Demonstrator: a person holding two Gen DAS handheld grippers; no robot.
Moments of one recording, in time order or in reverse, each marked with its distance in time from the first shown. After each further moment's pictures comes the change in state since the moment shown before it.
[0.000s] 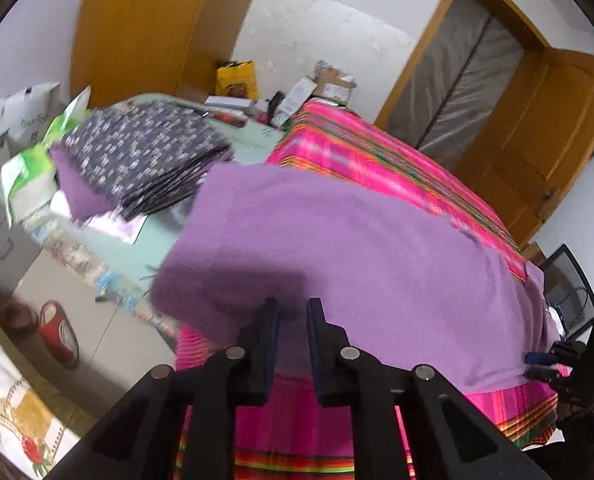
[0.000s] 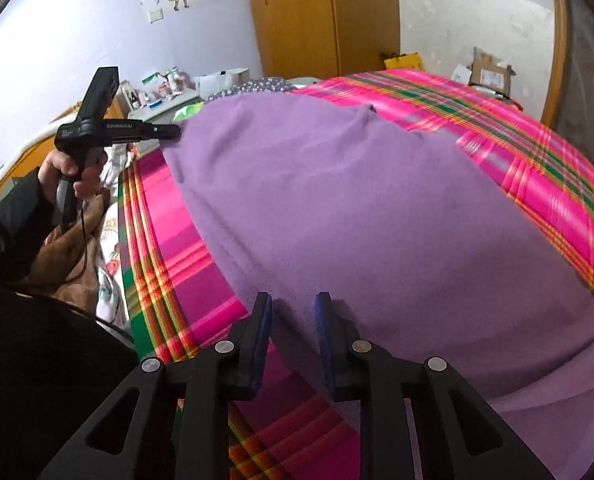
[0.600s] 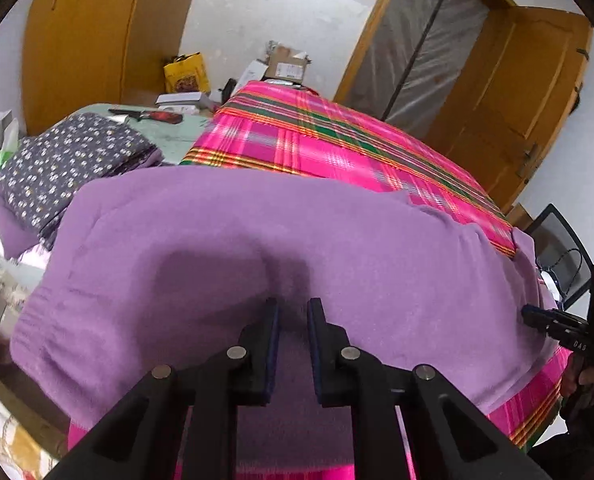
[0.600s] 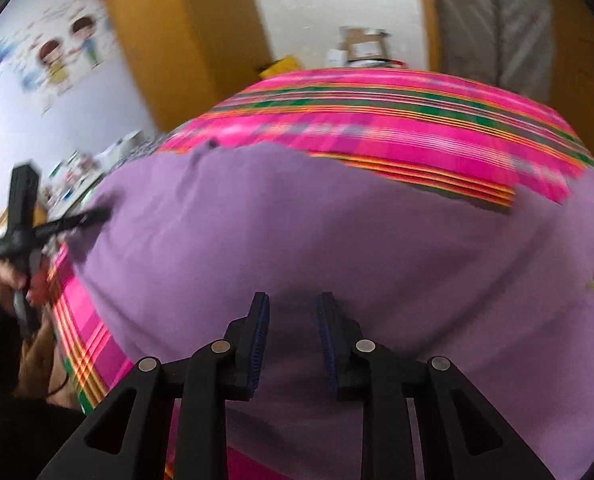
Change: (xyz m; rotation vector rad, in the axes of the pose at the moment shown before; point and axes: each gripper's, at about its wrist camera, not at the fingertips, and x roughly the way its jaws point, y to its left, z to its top) left arm 0.056 -0.057 0.007 0.110 0.081 -0.042; right arm -0.027 -0.080 -0.014 0.413 -0.087 -0.232
